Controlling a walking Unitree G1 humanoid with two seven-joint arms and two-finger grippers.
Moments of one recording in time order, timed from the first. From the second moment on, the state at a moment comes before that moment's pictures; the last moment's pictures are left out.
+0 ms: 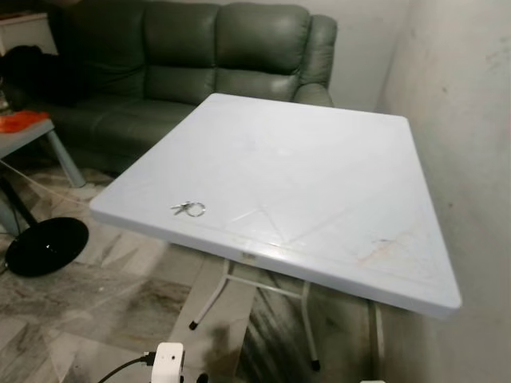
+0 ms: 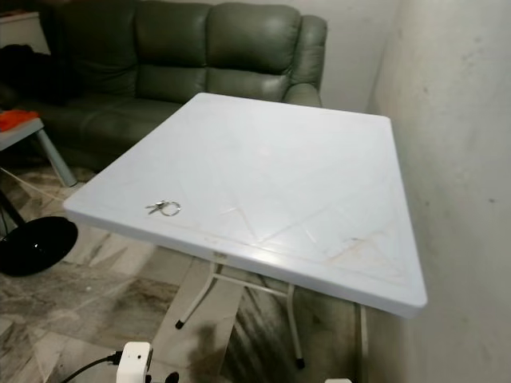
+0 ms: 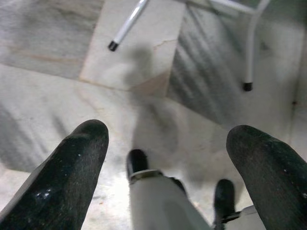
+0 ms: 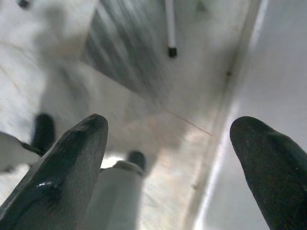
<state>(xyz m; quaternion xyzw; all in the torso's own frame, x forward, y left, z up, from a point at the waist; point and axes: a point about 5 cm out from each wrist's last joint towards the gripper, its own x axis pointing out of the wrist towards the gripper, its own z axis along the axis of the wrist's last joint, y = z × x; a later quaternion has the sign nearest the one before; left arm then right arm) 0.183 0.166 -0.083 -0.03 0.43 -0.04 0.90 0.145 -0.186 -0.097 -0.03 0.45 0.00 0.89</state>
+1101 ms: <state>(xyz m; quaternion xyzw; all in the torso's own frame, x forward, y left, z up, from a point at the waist) 0.180 0.171 -0.085 -0.03 0.44 -0.03 0.90 0.137 -0.188 -0.099 -0.03 0.46 0.00 0.89</state>
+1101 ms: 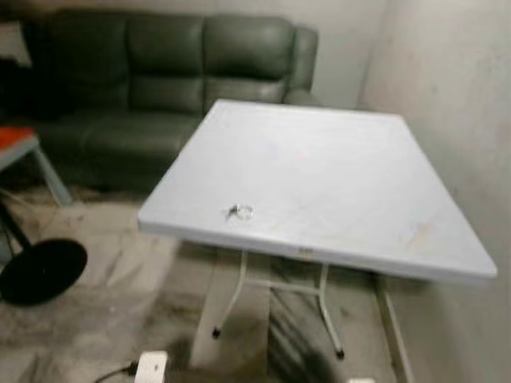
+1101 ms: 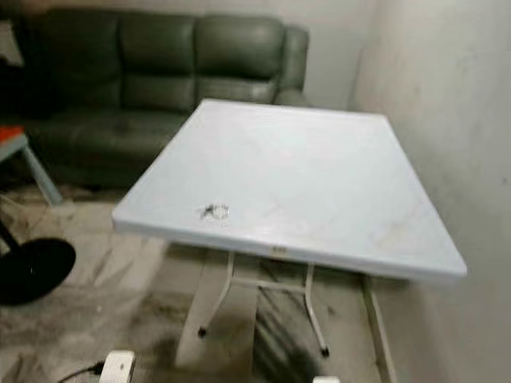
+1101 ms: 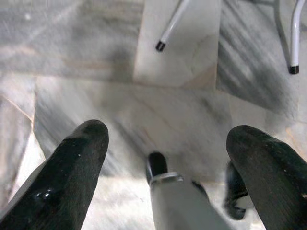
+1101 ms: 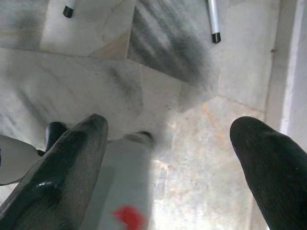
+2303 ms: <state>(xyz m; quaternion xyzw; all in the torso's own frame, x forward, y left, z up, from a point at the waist) 0.250 0.152 -0.034 -0.08 0.24 -0.09 0.96 0.207 -0.184 -0.055 0.00 0.27 0.03 0.96</state>
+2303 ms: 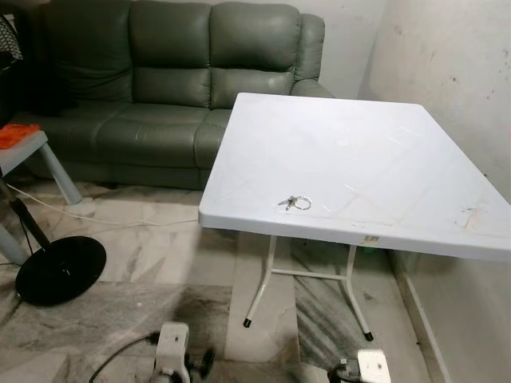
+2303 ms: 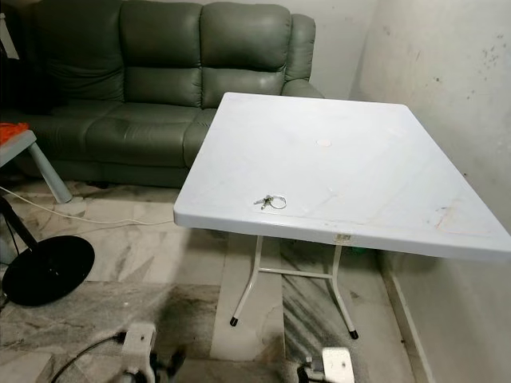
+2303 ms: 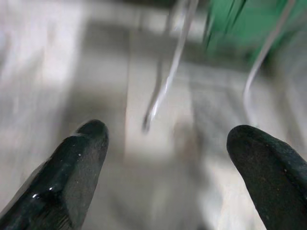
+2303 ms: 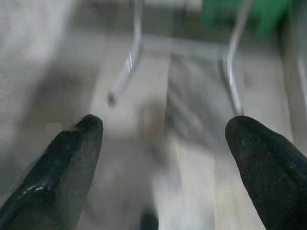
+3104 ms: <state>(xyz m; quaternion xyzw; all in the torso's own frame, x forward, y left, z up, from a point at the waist) 0.298 0.152 0.068 -0.14 -0.04 -0.09 0.99 0.256 -0.163 0.070 0.04 -0.09 0.06 0.99</state>
